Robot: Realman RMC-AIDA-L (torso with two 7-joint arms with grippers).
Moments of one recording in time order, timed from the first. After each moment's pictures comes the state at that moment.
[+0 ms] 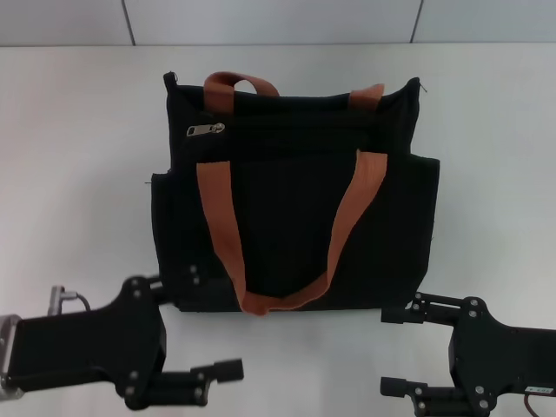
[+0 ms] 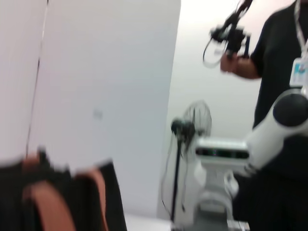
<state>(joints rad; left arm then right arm) -0.36 -2.04 0.81 0.37 1.84 1.96 -0.85 0.35 2.08 -0.65 -0.39 -2.08 -1.85 0.75</state>
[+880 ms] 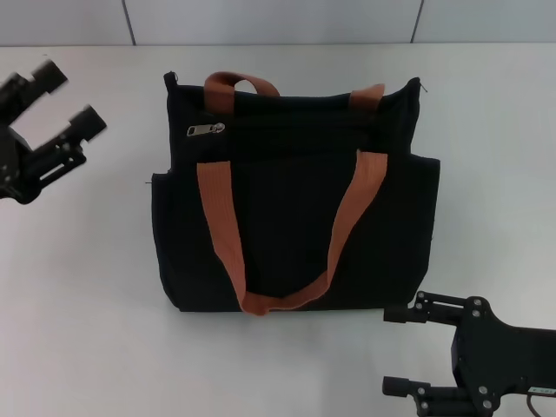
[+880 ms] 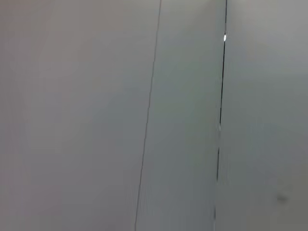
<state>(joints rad) -0.35 -1.96 0.65 0.32 1.44 1.82 -0.93 0.34 2.08 -0.64 -0.39 -2.07 -1.86 0.75</state>
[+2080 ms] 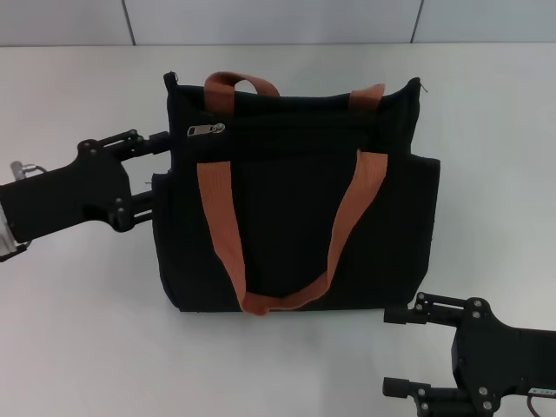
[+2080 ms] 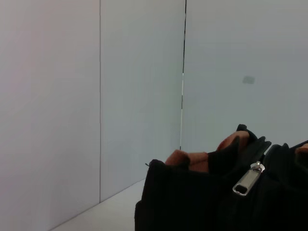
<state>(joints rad) -0.47 -2.00 0.68 0.42 1.77 1.58 -0.95 0.34 2.08 -0.64 -0.39 -2.07 -1.86 0.75</state>
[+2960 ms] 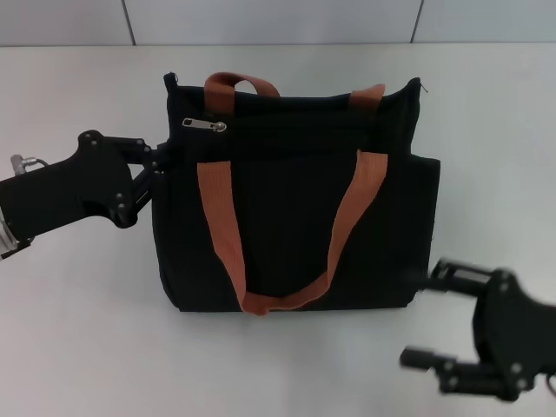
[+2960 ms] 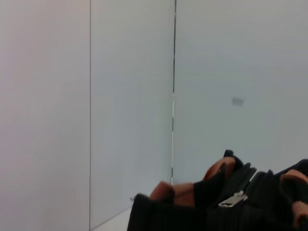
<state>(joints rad) -0.47 -2.01 0.66 0.42 1.74 1.65 -0.93 0.35 2.08 -0.55 -0.39 -2.04 -2.00 0.77</state>
